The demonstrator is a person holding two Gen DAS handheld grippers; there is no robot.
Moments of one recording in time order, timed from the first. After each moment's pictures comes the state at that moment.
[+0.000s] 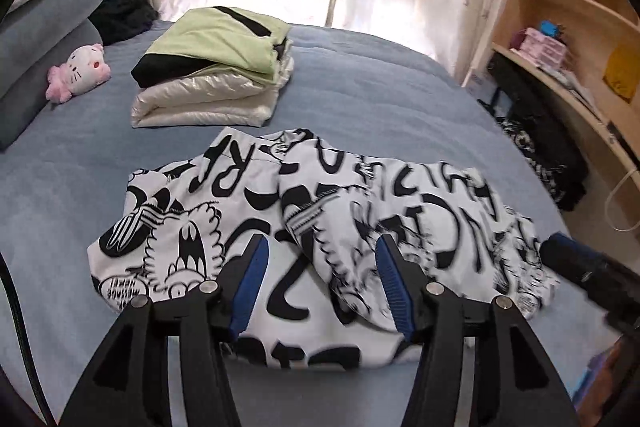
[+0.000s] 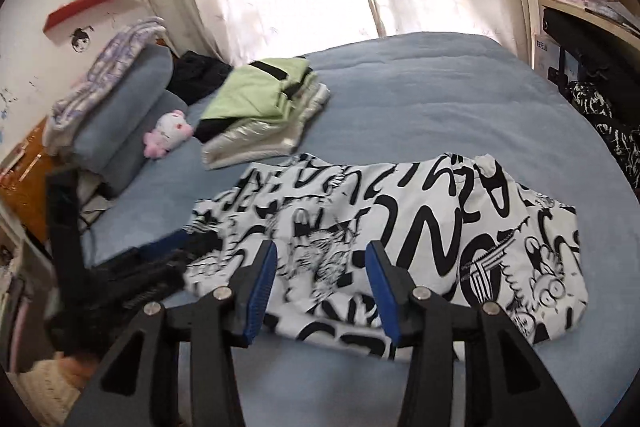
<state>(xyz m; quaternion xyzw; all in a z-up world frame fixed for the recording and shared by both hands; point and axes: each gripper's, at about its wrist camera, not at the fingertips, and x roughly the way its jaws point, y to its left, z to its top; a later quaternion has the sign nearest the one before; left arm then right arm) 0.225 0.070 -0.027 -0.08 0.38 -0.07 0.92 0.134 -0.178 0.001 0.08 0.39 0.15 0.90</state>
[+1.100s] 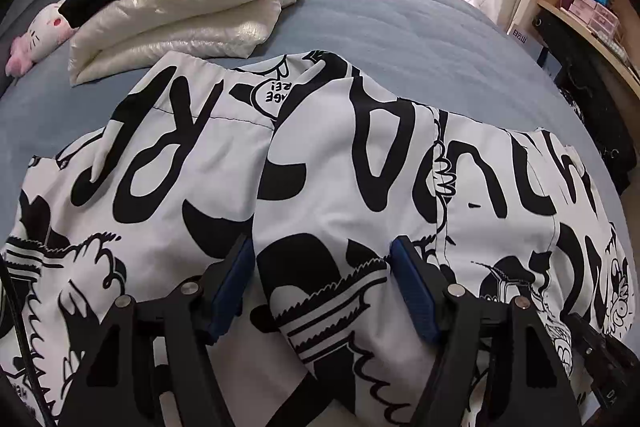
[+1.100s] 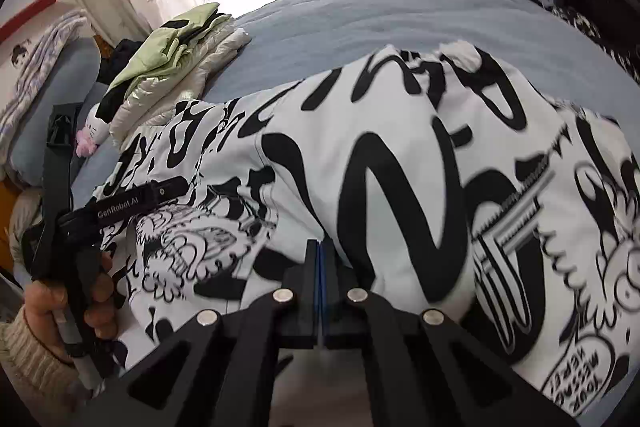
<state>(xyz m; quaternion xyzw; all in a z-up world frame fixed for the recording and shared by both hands) 0.376 0.040 -0.153 -0.07 0.47 -0.05 0.88 0.203 -0.224 -0.146 0.14 0.45 0.10 0.88</state>
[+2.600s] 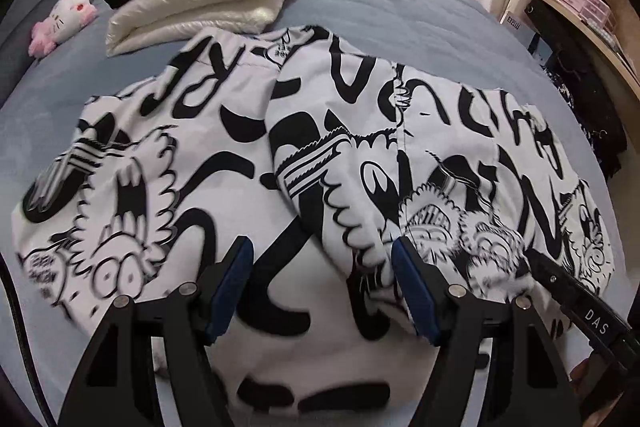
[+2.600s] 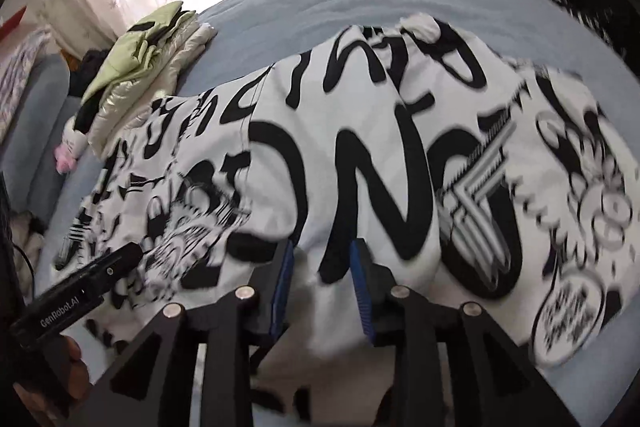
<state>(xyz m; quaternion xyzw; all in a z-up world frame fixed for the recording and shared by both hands) 0.273 0.047 -0.118 -0.07 0.49 -0.05 0.87 0.182 -0.225 -0.137 0.18 0.49 0.04 0.86</state>
